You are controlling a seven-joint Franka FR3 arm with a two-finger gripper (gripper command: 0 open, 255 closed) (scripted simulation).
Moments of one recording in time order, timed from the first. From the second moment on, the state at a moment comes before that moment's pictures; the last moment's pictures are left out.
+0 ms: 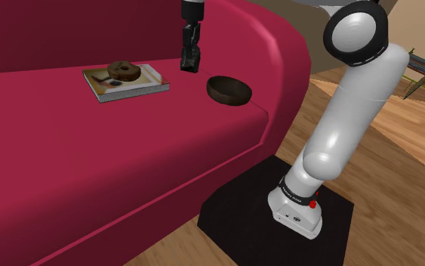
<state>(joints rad) 0.06 0.07 0.05 -1.49 0.00 1.49 -0.39</state>
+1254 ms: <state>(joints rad) 0.05 -0.06 0.04 -1.43 0.00 1.30 -0.42</state>
